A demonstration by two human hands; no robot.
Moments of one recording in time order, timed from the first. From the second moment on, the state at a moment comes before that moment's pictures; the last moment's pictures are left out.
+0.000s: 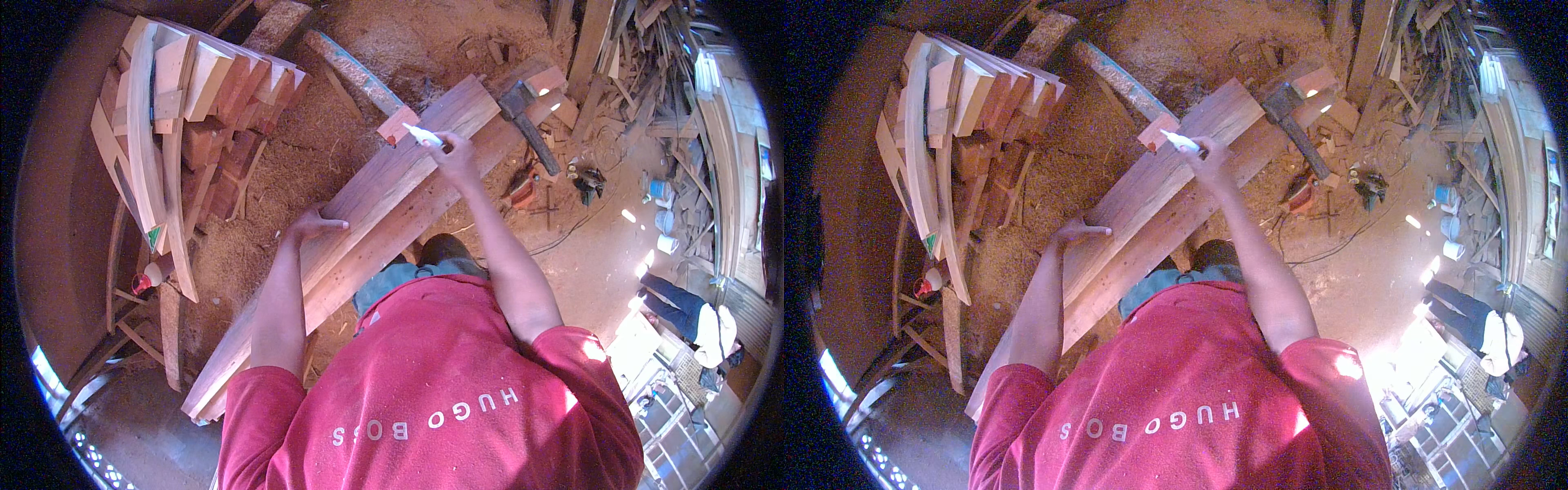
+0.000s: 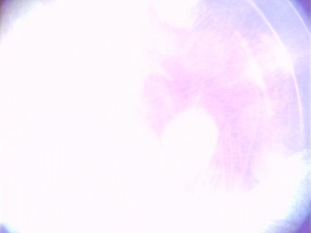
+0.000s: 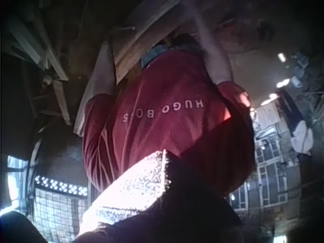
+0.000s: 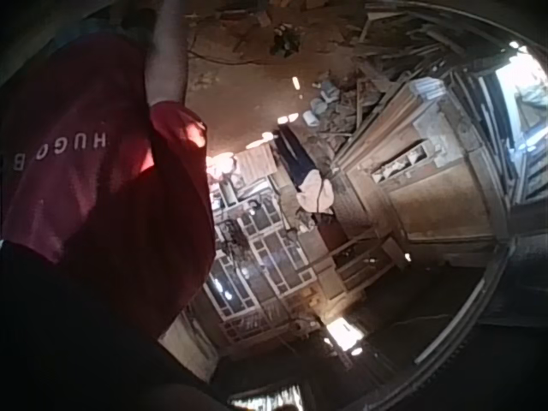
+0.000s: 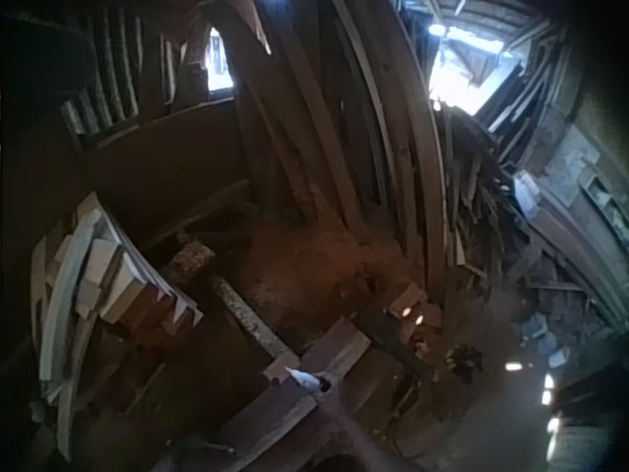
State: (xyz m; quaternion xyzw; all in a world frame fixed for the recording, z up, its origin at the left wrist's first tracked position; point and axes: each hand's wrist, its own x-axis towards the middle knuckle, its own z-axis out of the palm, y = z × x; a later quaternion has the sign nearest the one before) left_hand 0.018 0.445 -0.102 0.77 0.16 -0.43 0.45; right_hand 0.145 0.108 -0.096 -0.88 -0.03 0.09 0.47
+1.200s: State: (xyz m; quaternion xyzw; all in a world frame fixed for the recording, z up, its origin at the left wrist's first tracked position) left_hand 0.011 0.451 -0.112 0.78 0.15 -0.43 0.43; right_hand 0.135 0.097 -0.105 -0.89 -0.06 0.10 0.45
